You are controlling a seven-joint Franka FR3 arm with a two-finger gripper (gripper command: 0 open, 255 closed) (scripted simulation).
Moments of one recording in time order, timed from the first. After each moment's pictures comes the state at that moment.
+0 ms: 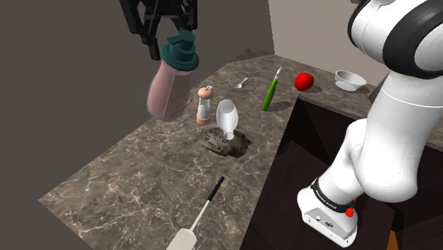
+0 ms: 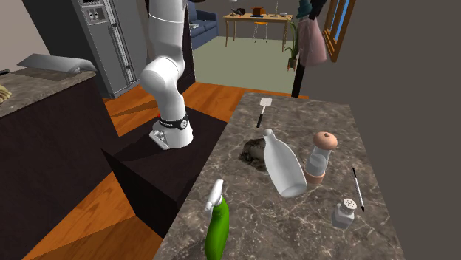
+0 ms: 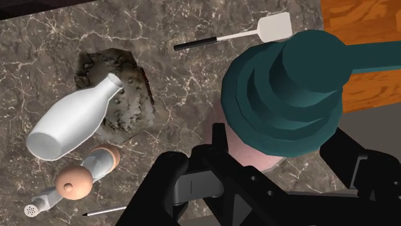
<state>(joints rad) 0.47 0.25 0.17 -1.08 0.14 1.16 0.59</state>
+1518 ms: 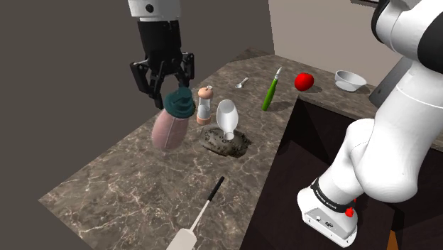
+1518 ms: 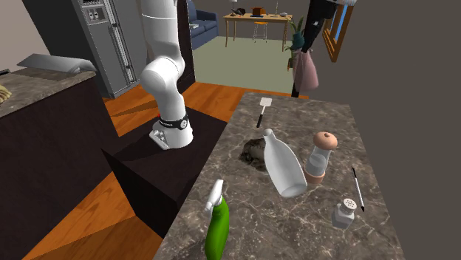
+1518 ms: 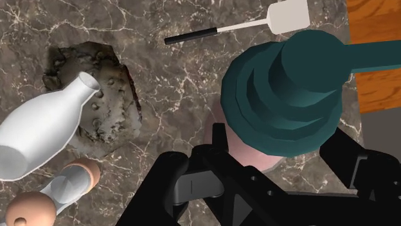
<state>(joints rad) 0.47 0.12 0.16 -1.54 0.14 1.50 0.55</state>
